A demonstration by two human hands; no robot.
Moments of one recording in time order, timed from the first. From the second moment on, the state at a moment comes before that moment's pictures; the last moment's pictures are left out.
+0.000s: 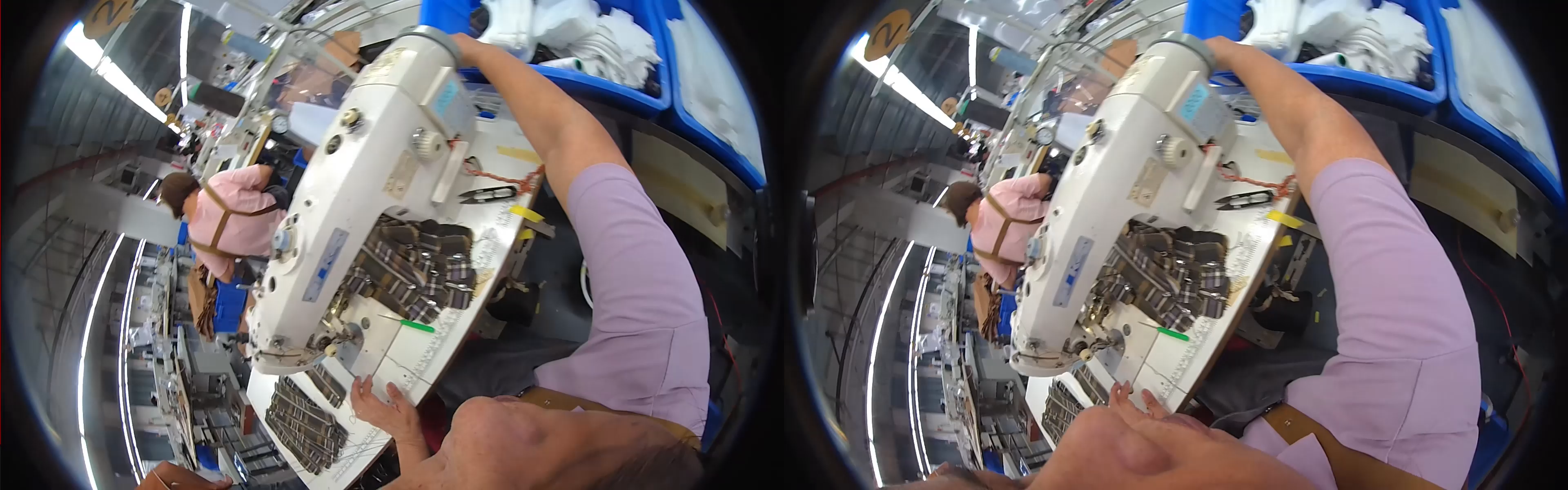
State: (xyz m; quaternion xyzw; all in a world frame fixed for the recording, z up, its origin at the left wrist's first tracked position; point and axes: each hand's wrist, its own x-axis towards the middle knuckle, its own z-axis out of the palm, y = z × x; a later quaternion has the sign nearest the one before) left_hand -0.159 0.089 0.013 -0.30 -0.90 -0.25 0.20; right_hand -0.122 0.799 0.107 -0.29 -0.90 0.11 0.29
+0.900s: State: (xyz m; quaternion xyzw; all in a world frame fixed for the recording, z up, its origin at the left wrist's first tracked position) left_hand -0.132 0.087 0.039 -0.35 -0.80 -0.42 0.24; right_hand 0.049 0.628 0.142 -0.15 -0.58 0.42 0.68
